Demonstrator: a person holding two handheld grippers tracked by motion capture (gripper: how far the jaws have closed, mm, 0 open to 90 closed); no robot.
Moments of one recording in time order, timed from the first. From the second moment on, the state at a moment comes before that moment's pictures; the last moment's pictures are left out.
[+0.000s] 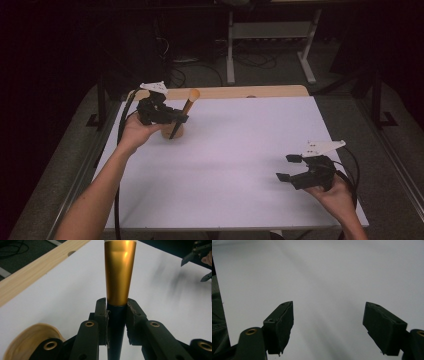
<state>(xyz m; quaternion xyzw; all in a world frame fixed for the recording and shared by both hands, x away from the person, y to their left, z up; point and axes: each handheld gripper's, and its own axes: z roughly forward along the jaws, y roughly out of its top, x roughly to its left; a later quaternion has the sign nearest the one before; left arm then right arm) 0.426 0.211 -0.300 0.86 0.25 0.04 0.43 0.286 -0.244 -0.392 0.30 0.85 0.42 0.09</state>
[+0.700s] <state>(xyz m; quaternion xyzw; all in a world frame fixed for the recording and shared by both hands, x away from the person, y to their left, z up) 0.465 0.211 -0.278 0.85 0.27 0.06 0.46 0.287 -0.243 -0.390 0.30 0.85 0.42 0.10</state>
